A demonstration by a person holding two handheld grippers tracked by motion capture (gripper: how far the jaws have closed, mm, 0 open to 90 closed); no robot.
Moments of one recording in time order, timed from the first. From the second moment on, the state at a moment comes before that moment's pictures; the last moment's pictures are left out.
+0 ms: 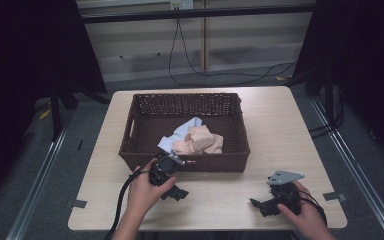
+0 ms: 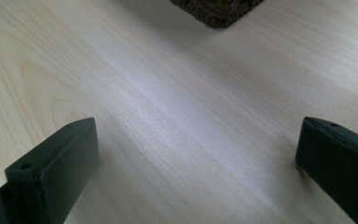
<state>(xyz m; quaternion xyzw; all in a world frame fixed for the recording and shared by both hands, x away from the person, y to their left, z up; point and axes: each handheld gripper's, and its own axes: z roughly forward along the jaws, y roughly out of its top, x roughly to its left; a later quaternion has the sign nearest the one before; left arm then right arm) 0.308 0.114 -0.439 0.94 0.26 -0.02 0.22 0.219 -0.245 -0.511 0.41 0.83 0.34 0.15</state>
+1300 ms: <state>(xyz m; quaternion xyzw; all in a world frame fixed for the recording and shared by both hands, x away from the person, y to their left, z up) 0.336 0.094 -0.358 0.95 0.24 -0.07 0.18 0.219 -0.245 -0.511 0.41 0.83 0.34 0.15</state>
